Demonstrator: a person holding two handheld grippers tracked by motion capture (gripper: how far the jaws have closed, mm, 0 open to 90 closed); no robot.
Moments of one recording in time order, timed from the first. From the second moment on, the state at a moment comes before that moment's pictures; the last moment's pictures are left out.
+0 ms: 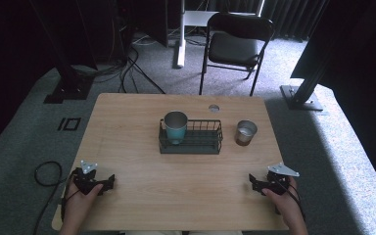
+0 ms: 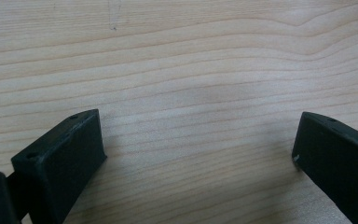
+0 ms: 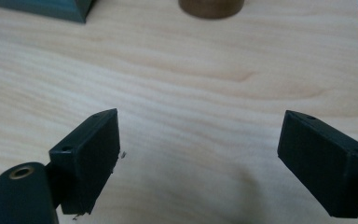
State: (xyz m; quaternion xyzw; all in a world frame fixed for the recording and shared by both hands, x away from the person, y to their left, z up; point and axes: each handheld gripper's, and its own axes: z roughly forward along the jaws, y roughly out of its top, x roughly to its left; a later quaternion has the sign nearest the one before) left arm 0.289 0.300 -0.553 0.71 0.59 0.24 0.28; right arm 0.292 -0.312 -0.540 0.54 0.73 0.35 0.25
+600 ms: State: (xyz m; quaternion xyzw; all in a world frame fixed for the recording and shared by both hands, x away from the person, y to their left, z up) left arm 0.289 0.300 -0.553 0.71 0.59 0.24 0.28; right arm 0.314 -0.309 -0.533 0.53 0.71 0.38 0.28
